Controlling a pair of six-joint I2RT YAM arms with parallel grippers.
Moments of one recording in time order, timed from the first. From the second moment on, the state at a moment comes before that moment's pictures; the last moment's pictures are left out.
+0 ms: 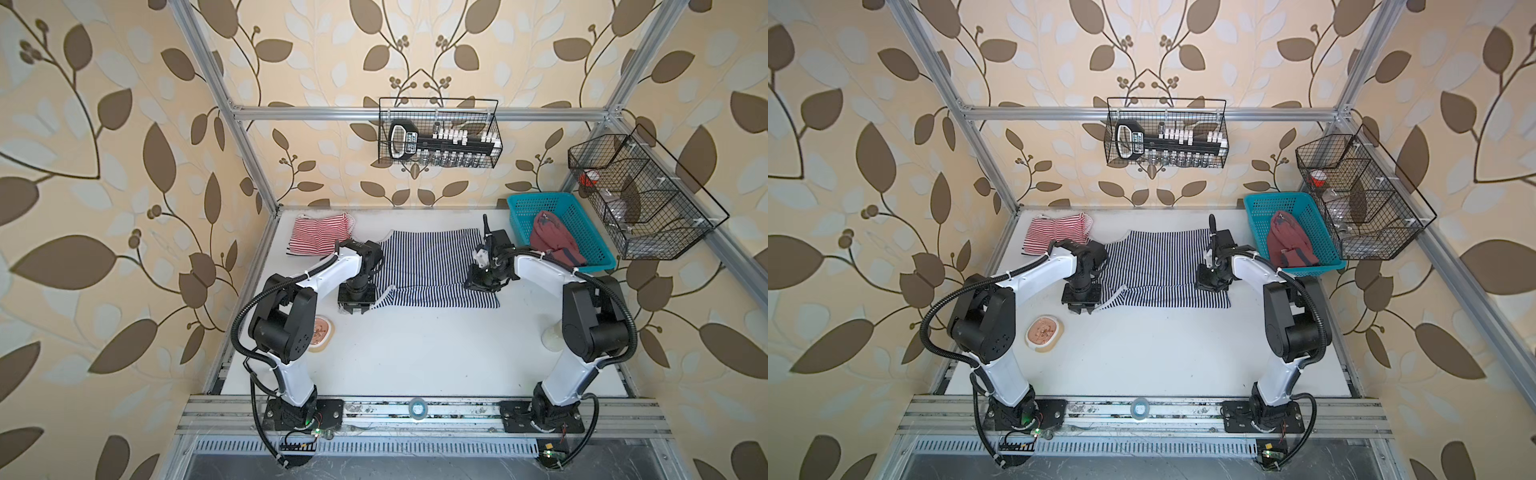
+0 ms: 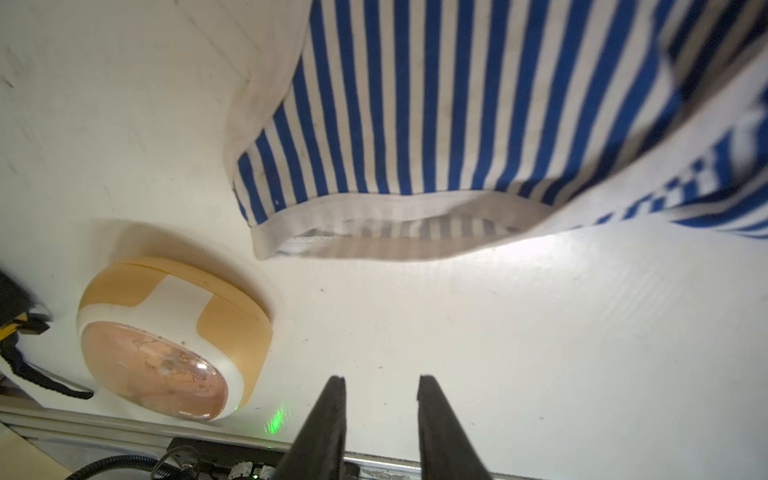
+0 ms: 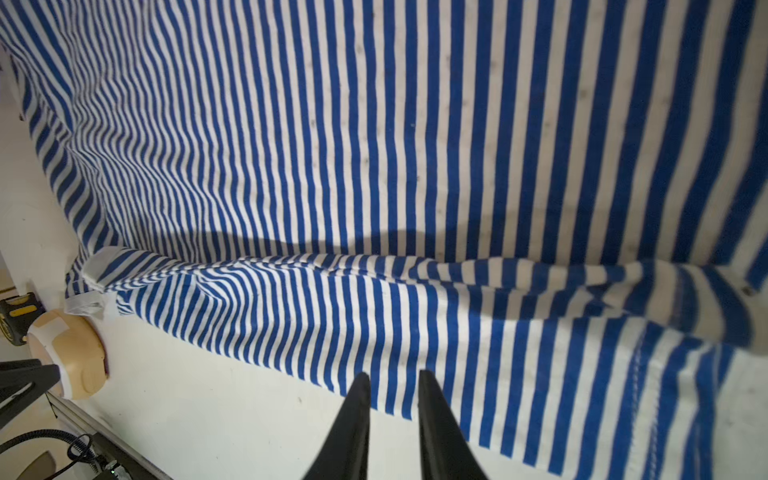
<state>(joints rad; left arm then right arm) -0.42 1.78 1.29 -1.21 -0.05 -0.52 0.19 1.79 1.18 -0.66 -0.31 0.34</state>
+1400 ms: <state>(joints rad) -0.24 1.90 1.24 -1.02 -0.10 -0.63 0.18 1.84 1.14 -0.61 -0.31 0.34</state>
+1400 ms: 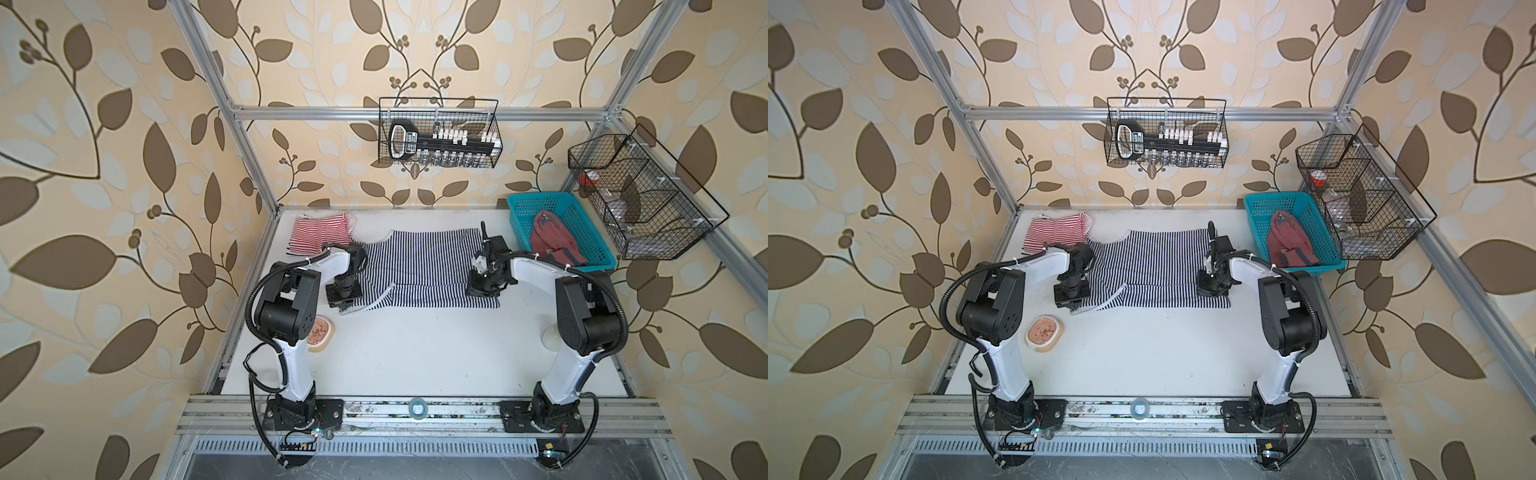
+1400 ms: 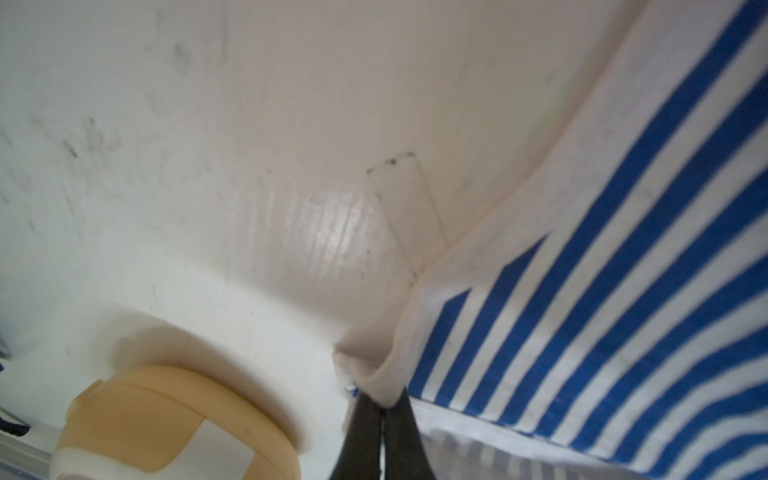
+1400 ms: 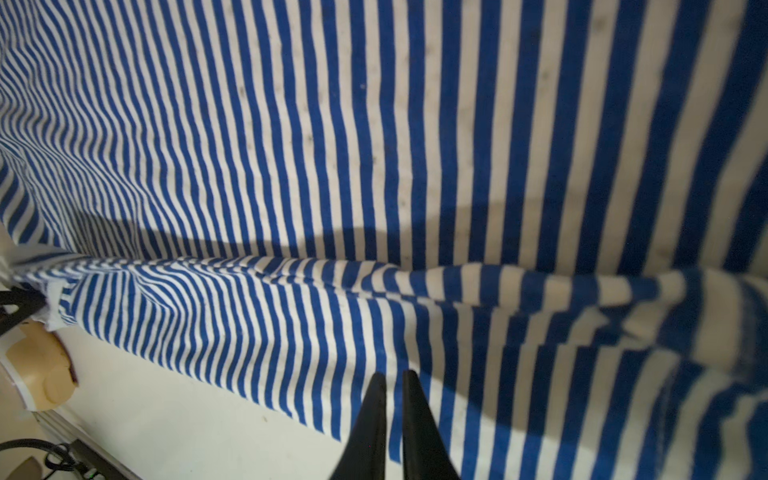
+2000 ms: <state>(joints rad) -0.17 1.89 1.23 -1.07 -0.09 -0.58 0.18 1.82 1.09 -0.61 -0.24 0.34</state>
